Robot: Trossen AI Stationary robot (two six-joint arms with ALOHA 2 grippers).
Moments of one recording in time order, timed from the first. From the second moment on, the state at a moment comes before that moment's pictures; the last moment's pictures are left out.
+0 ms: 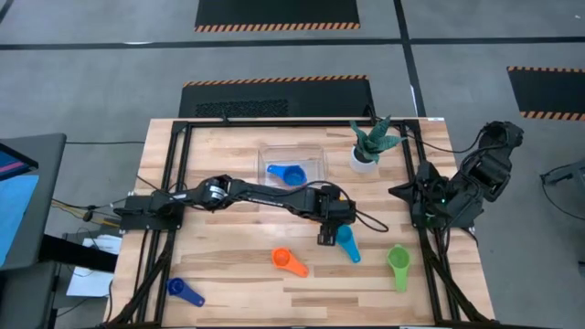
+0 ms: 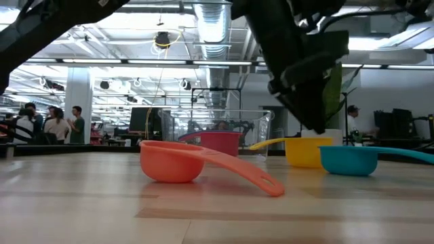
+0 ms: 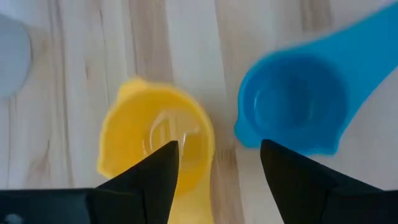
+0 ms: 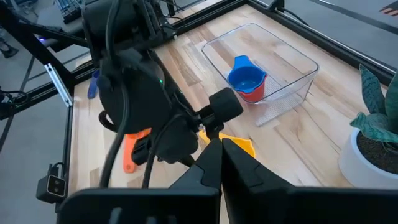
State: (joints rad) left arm -0.12 2.49 2.31 -0.93 -0.19 0.10; right arm 0.83 0.71 1.00 -1.10 0.88 1.01
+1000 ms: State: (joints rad) left arm -0.08 2.52 2.31 -0.91 -0.21 0.19; right arm 0.83 0.71 1.00 -1.10 0.88 1.02
